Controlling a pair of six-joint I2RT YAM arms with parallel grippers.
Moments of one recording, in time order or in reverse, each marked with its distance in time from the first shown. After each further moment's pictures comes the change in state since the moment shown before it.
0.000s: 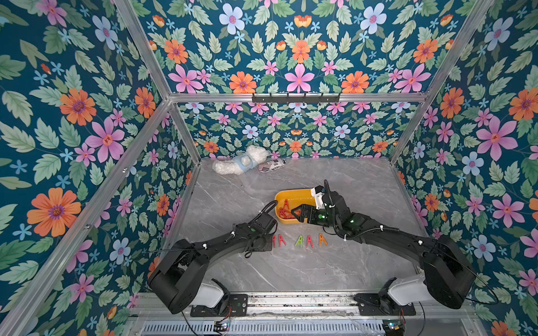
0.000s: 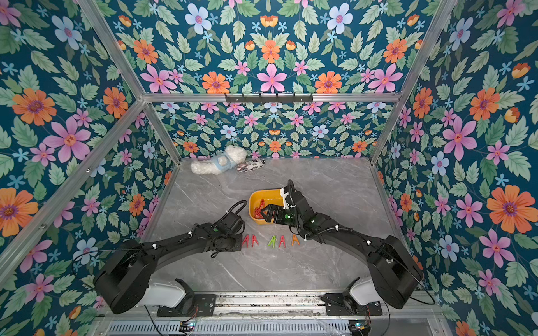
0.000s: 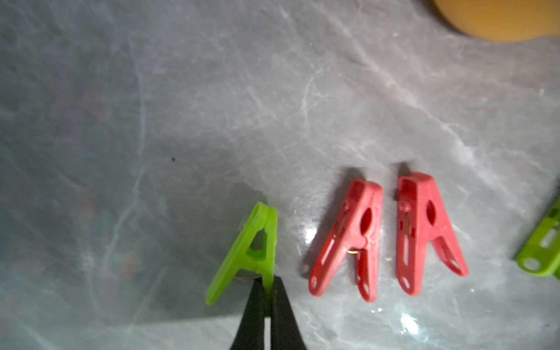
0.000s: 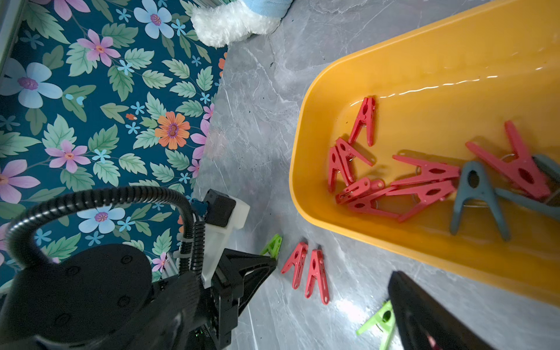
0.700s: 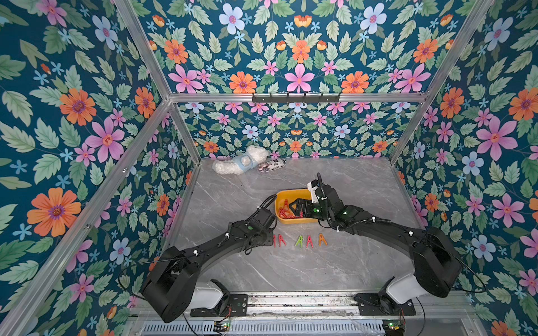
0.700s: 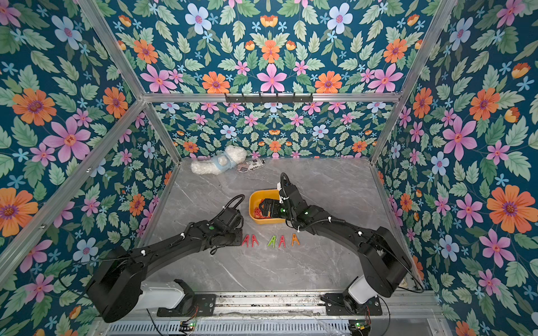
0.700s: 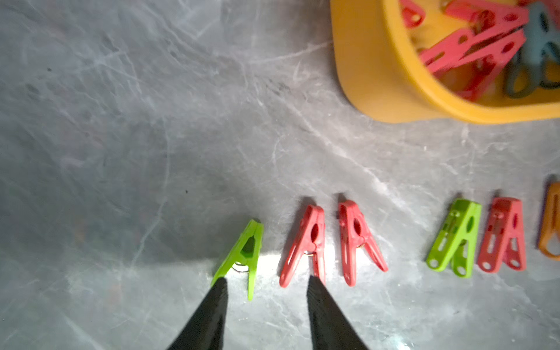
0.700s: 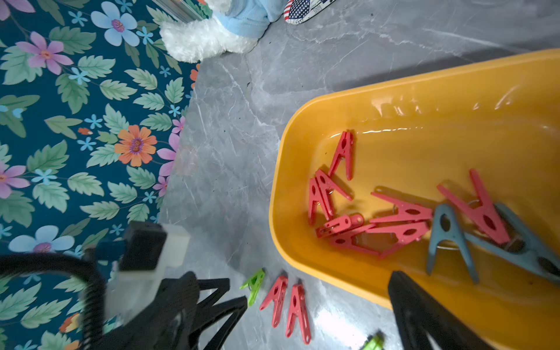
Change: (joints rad) left arm 0.000 -0.102 0.077 -0.043 -0.040 -0.011; right arm 0.000 0.148 0.198 -0.124 0.130 -0.087
